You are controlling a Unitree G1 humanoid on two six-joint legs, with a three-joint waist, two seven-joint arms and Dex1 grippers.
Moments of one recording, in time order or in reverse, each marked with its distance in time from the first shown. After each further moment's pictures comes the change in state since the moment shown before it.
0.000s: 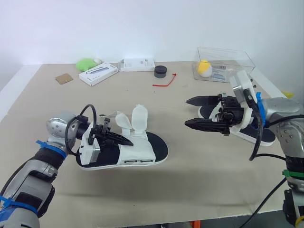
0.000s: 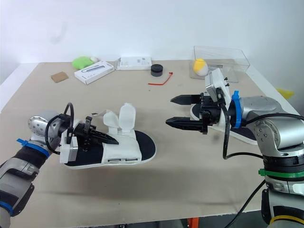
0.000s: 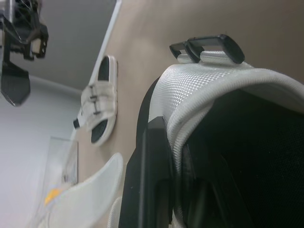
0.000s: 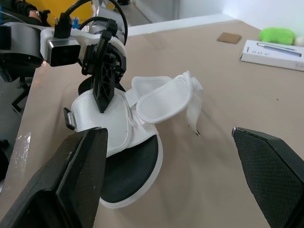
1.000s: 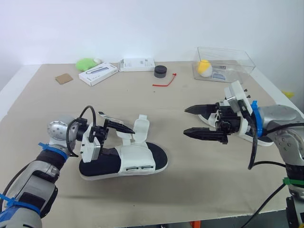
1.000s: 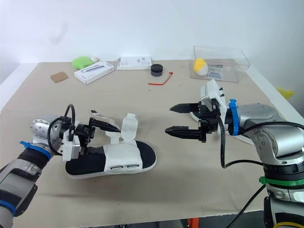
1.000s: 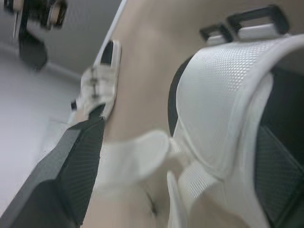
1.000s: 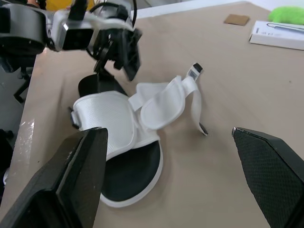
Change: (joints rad) left arm 0.012 -0.006 0.079 0.097 0.048 0.084 0.051; right arm 0.078 -0.001 0.002 -0.081 -0.018 0.006 -0.020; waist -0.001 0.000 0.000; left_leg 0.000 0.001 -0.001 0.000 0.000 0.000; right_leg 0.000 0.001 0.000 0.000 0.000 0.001
